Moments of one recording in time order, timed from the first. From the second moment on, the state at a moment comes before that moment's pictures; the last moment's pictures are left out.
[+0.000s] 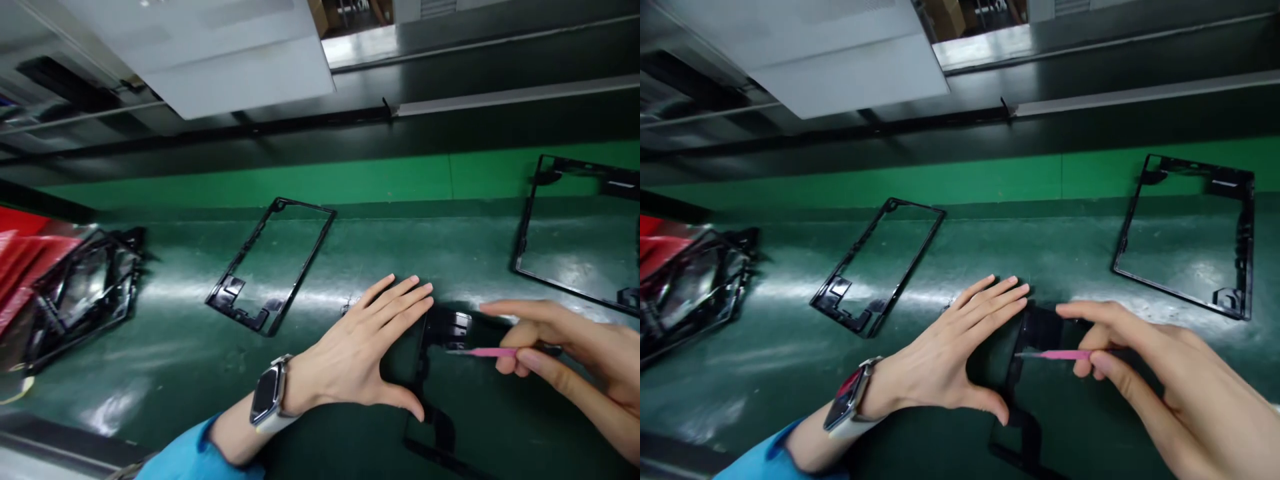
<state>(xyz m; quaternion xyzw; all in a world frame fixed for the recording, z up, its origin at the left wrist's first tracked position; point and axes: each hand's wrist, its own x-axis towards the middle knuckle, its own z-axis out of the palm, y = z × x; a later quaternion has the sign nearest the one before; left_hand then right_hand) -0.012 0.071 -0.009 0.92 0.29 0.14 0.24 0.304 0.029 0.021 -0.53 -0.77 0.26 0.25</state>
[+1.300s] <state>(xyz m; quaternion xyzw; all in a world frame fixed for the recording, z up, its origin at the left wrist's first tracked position) -0.018 0.071 -0.008 0.93 0.30 0.10 0.19 0.260 0.026 -0.028 -0.47 -0.84 0.04 0.25</state>
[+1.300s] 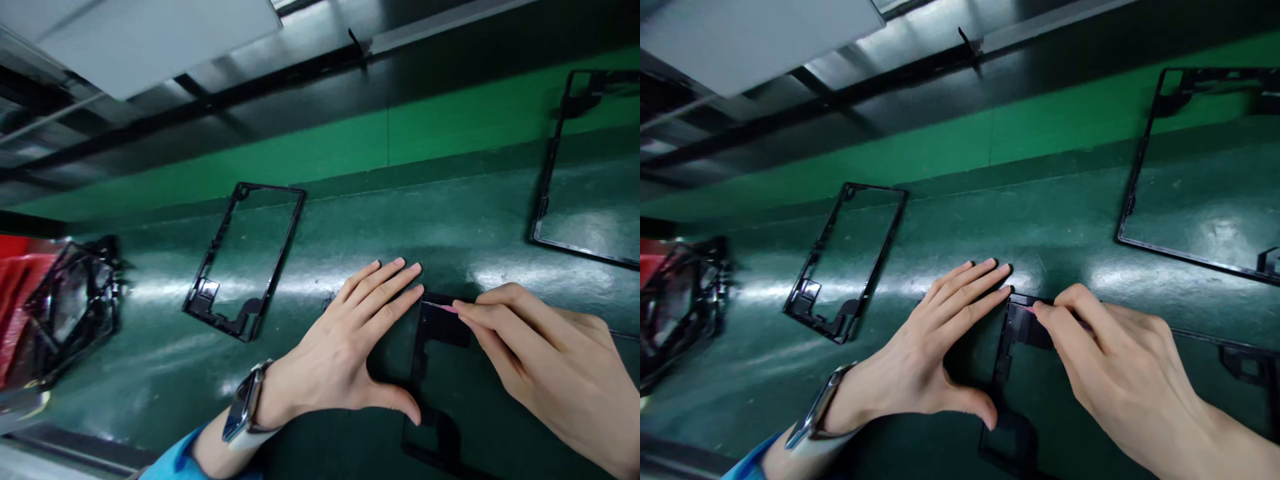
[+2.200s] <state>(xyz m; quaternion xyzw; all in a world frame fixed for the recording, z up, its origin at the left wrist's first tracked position) -0.018 0.071 -0.004 0.92 0.30 0.10 0.21 0.268 0.046 -0.005 -0.52 -0.79 0.13 0.31</state>
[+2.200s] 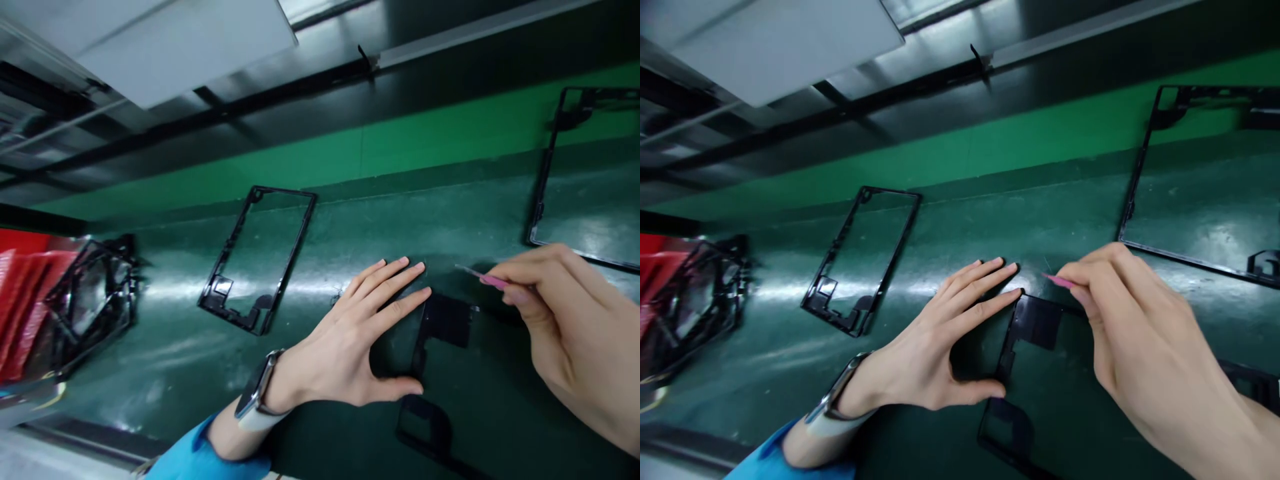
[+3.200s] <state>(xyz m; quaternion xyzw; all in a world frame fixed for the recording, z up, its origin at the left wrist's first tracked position) 0.051 0.026 0.042 0.77 0.47 0.18 0.39 0.257 0.002 -0.002 -0.46 -0.62 0.52 0.37</state>
